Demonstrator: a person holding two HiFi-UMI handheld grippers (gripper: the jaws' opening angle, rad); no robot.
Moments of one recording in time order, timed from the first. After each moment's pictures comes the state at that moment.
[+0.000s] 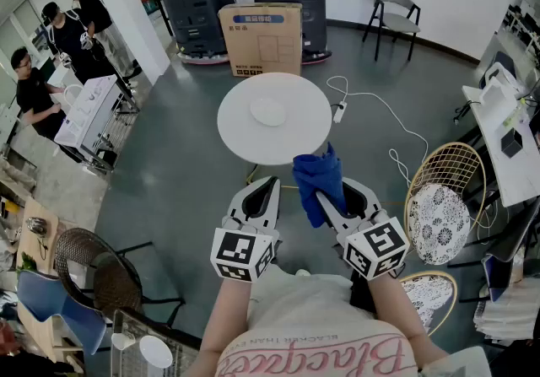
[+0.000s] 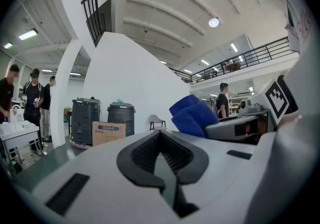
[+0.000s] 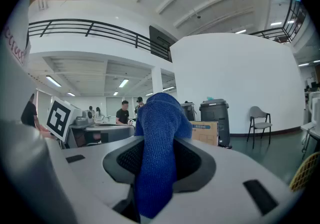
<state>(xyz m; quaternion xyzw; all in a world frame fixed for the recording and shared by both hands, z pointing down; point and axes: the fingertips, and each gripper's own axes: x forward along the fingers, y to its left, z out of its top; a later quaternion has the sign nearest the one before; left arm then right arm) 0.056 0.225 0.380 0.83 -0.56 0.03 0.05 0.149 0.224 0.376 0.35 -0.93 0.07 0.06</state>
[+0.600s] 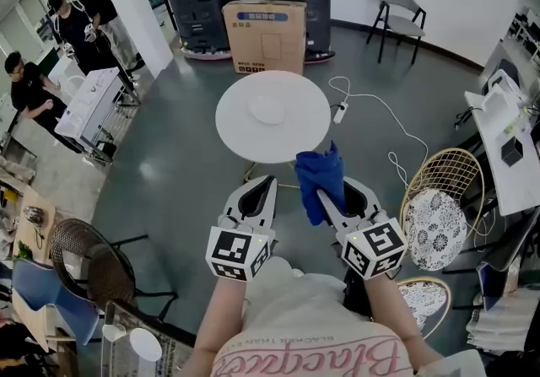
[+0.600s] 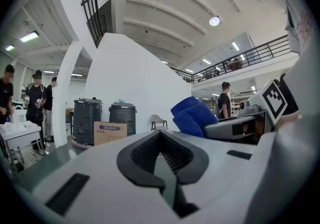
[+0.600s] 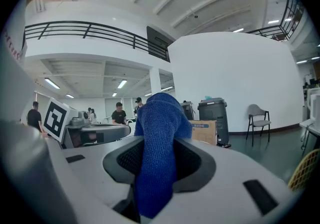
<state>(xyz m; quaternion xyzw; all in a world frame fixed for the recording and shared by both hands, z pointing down) 0.063 0.227 0.380 0.82 -0.56 0.03 0.06 0.164 0.218 0.380 0.36 -0.93 0.09 0.05</state>
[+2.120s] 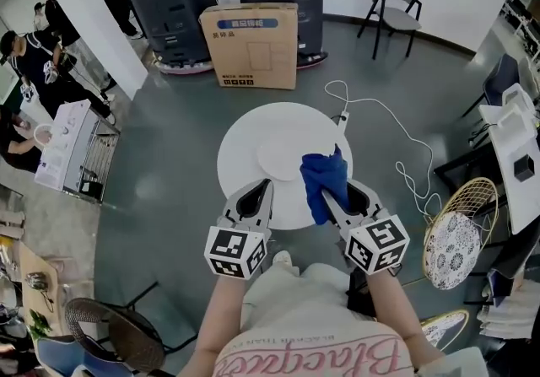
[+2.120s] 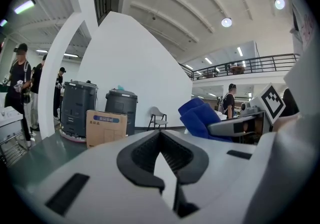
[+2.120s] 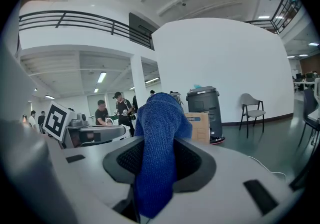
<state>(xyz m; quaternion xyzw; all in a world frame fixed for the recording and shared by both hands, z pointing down) -0.074 -0.033 0.434 0.85 -0.52 0.04 0.13 0.050 -0.033 0.426 0.42 -0.89 0.14 0.09</state>
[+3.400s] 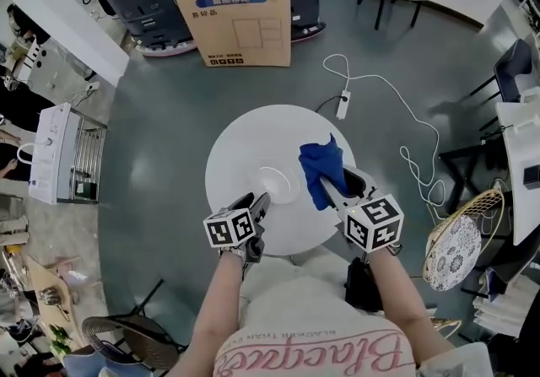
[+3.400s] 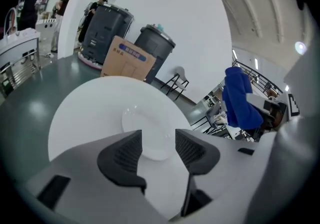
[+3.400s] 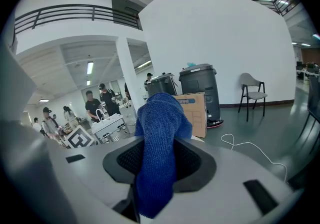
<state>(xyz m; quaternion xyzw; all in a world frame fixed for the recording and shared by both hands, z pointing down) -0.103 -0.155 0.670 0.71 -0.49 0.12 0.49 0.059 -0.206 0.517 0.40 -0.87 0.23 0.16</state>
